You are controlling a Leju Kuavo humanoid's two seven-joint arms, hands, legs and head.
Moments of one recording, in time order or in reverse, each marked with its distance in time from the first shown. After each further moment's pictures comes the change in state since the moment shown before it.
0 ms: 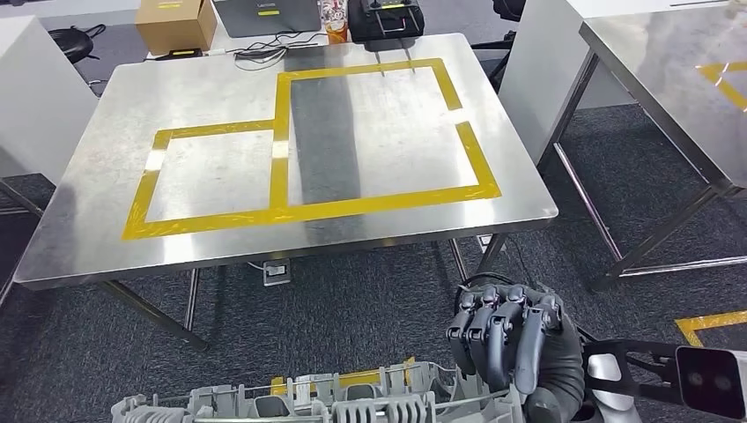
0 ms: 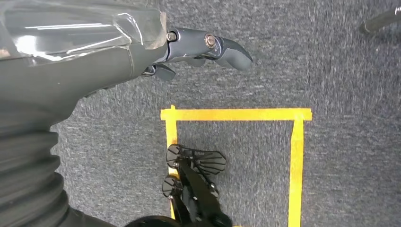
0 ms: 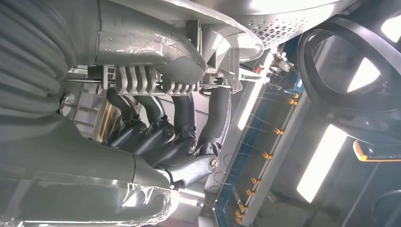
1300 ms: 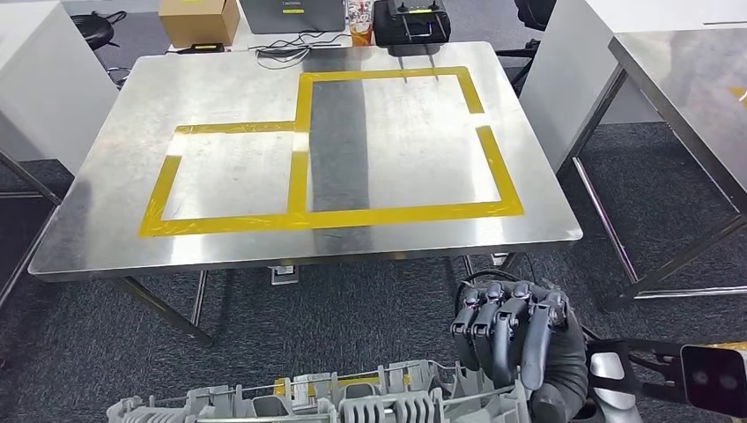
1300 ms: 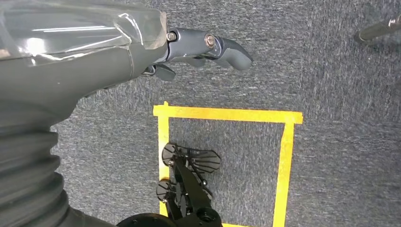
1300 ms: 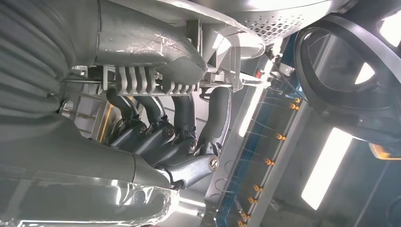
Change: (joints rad) left arm 0.009 -0.001 -0.004 0.009 0.015 -0.001 -0.027; right arm -0.006 0.008 -0.011 0.003 -0.001 -0.002 -0.003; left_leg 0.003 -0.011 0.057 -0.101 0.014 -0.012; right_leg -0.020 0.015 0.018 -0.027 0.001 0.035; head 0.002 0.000
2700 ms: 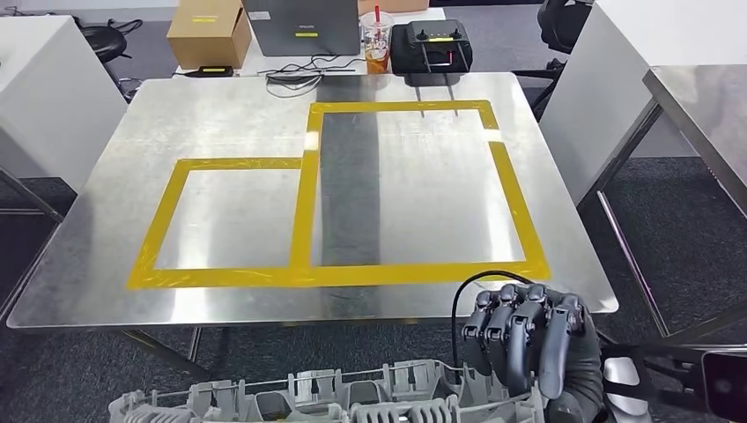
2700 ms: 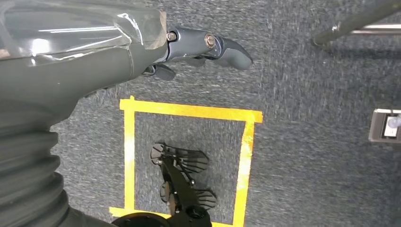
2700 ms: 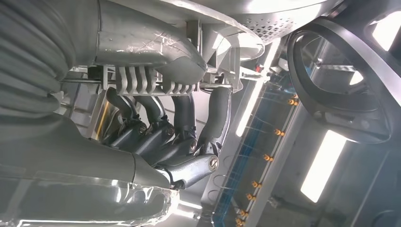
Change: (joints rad) left arm 0.006 -0.004 -0.005 0.010 0.017 0.011 -0.009; right arm -0.005 -0.015 -0.006 -0.027 -0.030 -0.013 0.023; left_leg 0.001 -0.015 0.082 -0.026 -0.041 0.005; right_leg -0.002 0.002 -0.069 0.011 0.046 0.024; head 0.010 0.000
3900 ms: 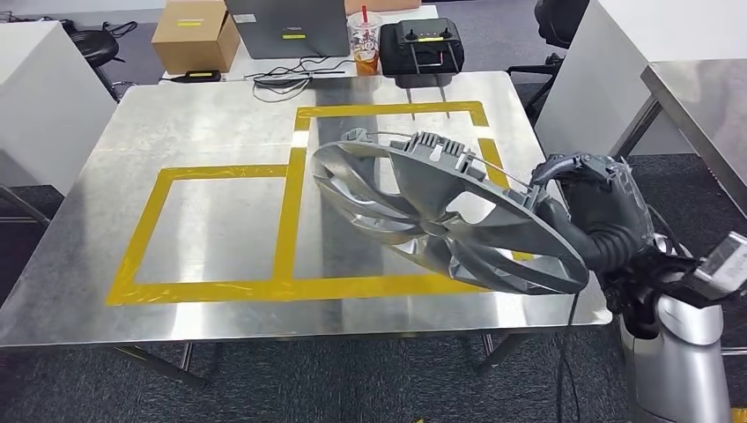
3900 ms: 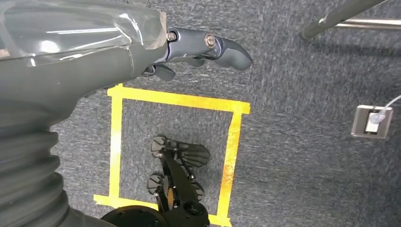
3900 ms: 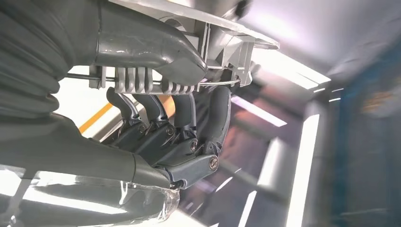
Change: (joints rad) left arm 0.007 -0.001 0.008 0.027 0.063 0.026 0.007; right arm -0.215 -0.093 -0.308 0.238 0.479 -0.263 0.052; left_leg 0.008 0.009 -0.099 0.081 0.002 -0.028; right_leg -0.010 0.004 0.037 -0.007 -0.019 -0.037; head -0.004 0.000
